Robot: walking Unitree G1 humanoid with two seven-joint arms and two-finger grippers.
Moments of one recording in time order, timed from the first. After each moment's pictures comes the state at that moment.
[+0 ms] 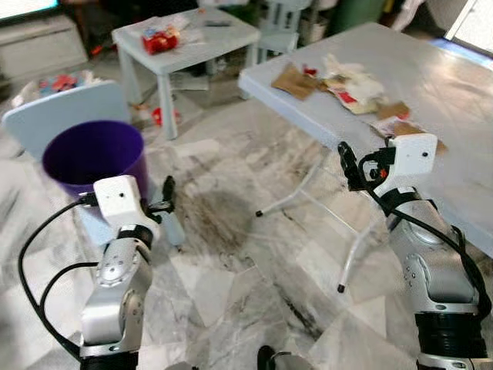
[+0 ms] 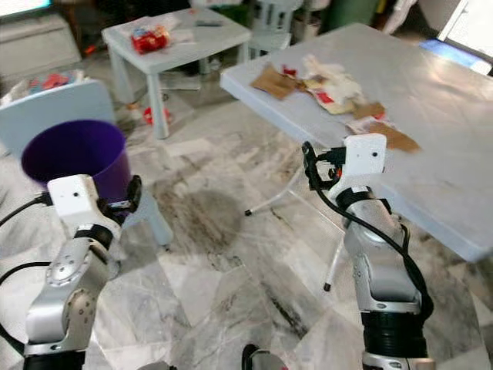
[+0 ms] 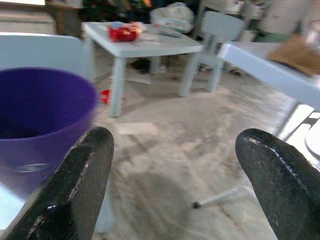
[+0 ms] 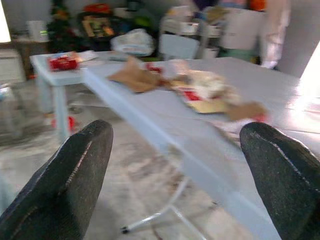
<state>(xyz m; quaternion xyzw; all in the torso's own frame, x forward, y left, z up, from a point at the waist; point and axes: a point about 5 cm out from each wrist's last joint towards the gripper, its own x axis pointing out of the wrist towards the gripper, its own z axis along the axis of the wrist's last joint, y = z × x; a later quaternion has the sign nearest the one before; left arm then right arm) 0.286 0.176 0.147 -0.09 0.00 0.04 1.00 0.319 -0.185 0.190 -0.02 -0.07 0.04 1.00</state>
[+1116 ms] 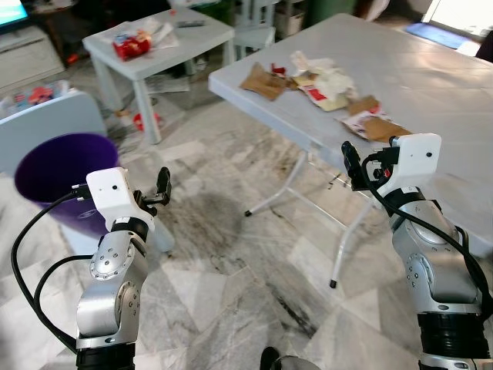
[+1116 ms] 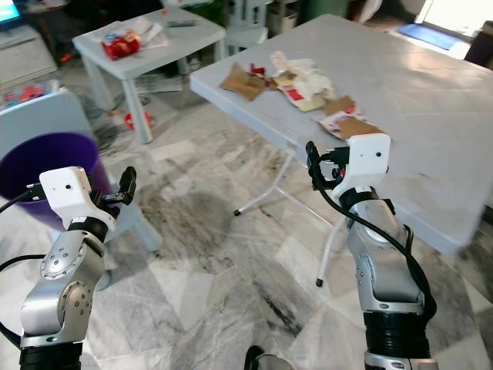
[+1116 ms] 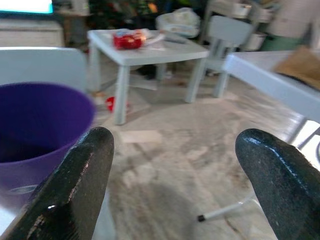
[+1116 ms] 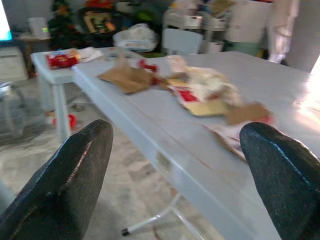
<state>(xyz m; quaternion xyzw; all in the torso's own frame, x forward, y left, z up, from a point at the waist) 0.291 0.187 0.157 -0.08 -0.02 0.04 1.00 0.319 -0.185 0.190 -0.02 -0.07 0.04 1.00</state>
